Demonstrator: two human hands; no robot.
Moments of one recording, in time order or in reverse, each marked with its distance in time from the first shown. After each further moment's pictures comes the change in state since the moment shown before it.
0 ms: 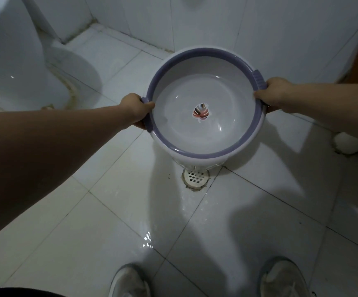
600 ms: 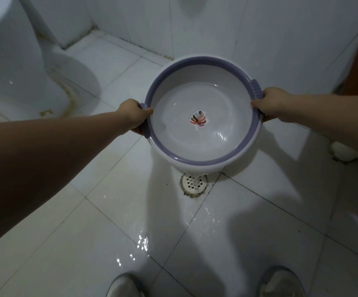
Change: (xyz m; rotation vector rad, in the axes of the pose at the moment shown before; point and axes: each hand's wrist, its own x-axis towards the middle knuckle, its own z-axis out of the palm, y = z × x) left_hand 0.004 -0.003 -0.002 -0.029 -0.010 0.038; right_hand 0.002 0.004 0.003 -0.007 -0.009 -0.008
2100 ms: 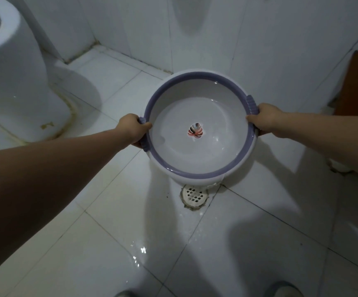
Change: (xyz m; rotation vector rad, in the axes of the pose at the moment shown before) left_hand 0.010 -0.008 -0.002 0.015 0.029 0.020; right_hand 0.007 0.003 0.006 0.021 -0.004 -0.042
